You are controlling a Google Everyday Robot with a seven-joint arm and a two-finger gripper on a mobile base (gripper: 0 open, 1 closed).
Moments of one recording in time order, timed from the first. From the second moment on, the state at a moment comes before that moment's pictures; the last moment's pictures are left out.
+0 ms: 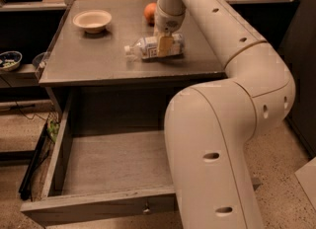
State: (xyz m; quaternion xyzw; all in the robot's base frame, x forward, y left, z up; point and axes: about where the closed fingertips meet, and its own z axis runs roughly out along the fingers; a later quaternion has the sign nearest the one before) arm 0.781 -0.019 0.851 -0.75 0.63 -0.02 0.18
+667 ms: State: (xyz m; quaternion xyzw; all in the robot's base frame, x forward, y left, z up) arm 0.781 -0.026 0.858 -0.74 0.65 -0.03 0.18
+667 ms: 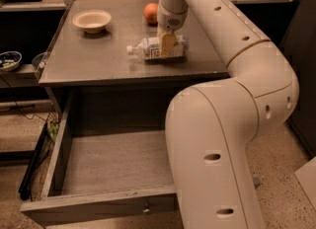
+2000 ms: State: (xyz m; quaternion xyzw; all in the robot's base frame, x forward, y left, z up) arm 0.685 -0.038 0.951 -0.71 0.66 -0.05 0.22
